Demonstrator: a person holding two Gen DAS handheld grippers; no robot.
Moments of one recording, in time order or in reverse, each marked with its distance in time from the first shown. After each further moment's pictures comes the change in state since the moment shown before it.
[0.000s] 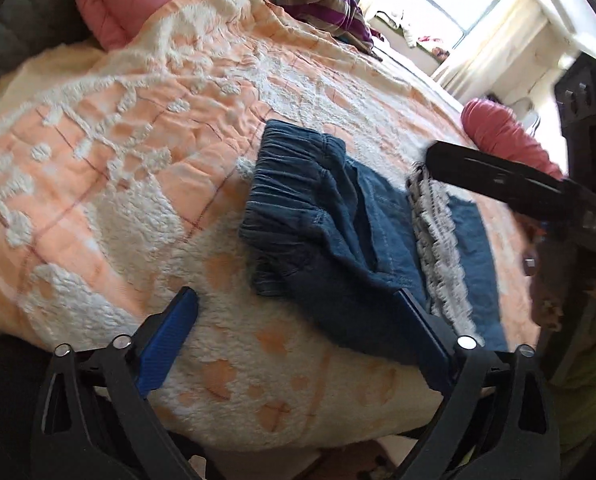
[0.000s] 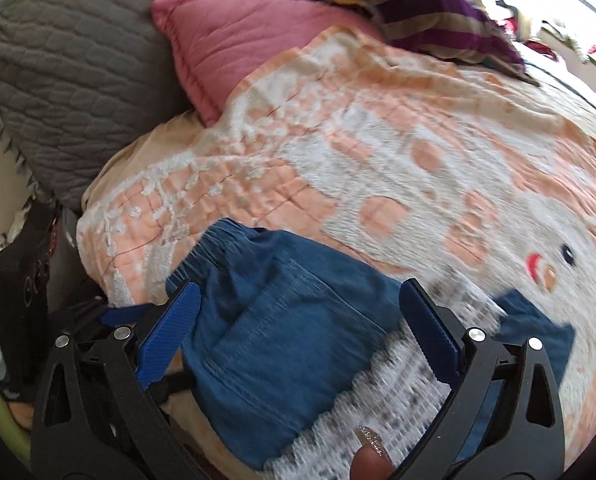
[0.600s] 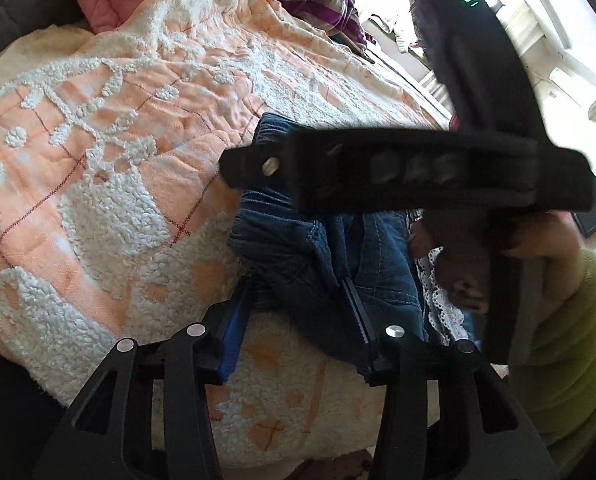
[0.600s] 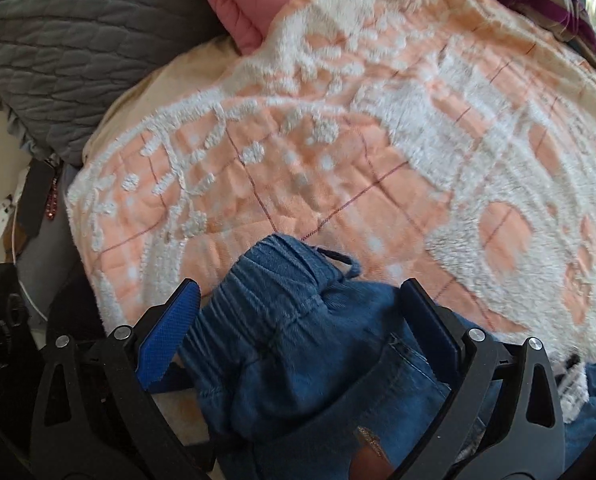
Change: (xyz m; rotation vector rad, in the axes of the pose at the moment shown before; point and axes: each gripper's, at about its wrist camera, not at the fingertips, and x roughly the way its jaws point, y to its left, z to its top) left arm 0.015 0.006 0.003 -0.032 0.008 -0.068; right arm 0.106 0.035 0.032 -0.086 0.247 0.106
